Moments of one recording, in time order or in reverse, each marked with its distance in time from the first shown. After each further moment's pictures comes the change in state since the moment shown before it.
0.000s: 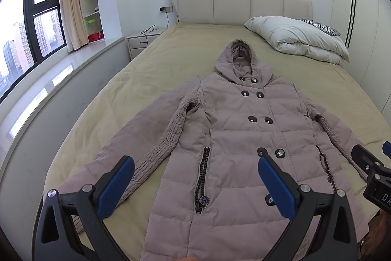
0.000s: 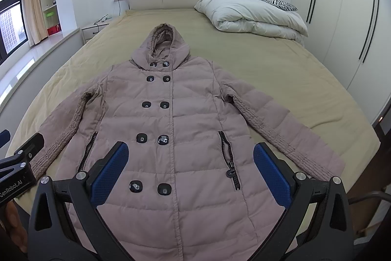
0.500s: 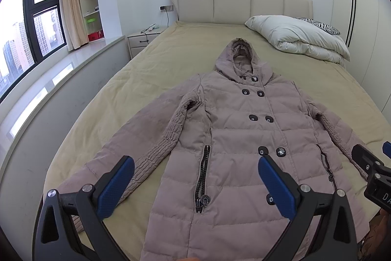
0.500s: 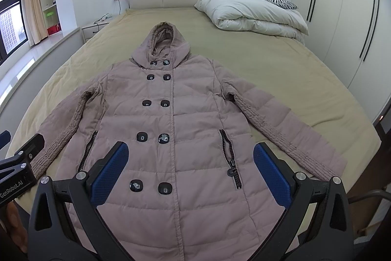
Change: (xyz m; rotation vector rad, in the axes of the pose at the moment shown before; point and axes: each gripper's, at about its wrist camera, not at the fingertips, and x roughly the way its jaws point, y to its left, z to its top) left arm 0.005 -0.002 0.002 0.000 0.005 -0.001; right arm 0.002 0.002 -0.003 0.003 0.002 0.001
